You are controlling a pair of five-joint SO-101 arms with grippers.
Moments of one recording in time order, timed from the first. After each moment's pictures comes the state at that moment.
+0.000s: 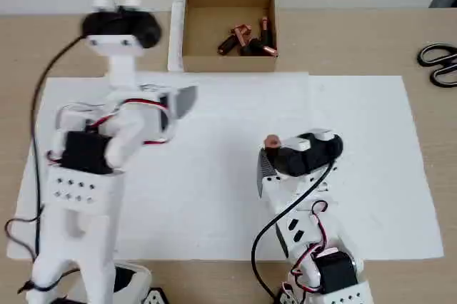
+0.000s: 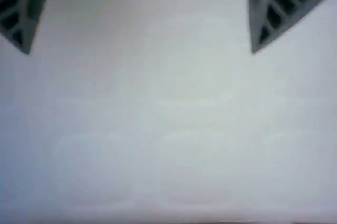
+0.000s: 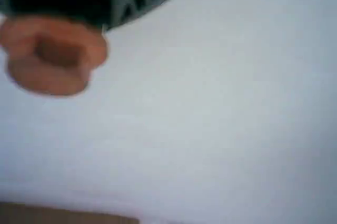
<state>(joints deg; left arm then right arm) 4.7 -32.0 14.3 74.0 13.4 -19.9 -102.9 86.6 45.0 -9.0</state>
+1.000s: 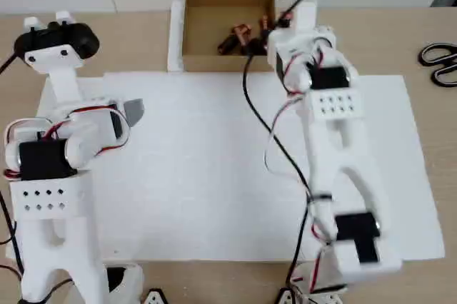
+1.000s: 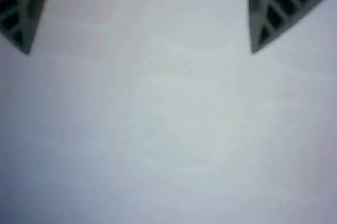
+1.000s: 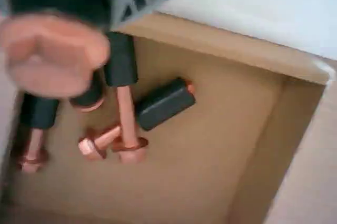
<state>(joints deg) -7.9 -33.7 13.8 83.6 12.4 -9.7 6.4 -6.6 39.2 -2.2</state>
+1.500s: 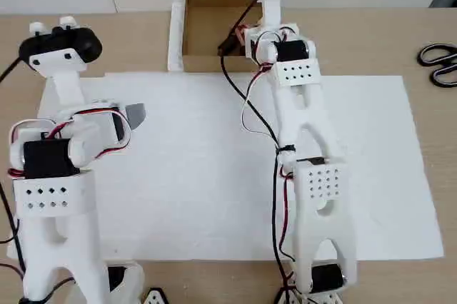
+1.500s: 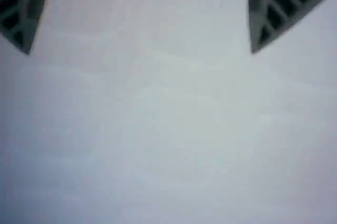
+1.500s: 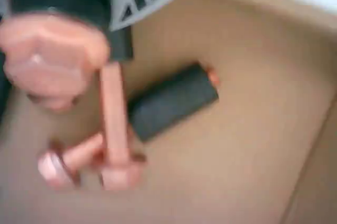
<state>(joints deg) -7.9 -33.7 15.5 83.6 12.4 -12.5 54.5 -62.1 54.4 -2.2</state>
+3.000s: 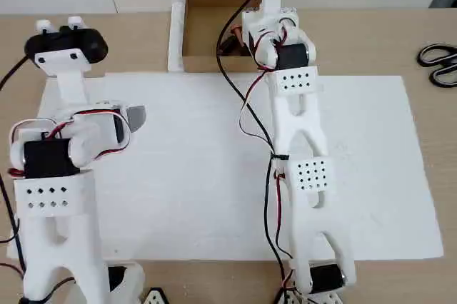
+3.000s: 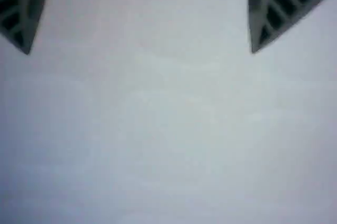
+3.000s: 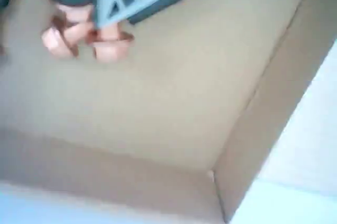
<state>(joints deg) -7.9 -33.7 15.3 83.6 8.6 -12.8 69.3 -93.5 61.3 -2.1</state>
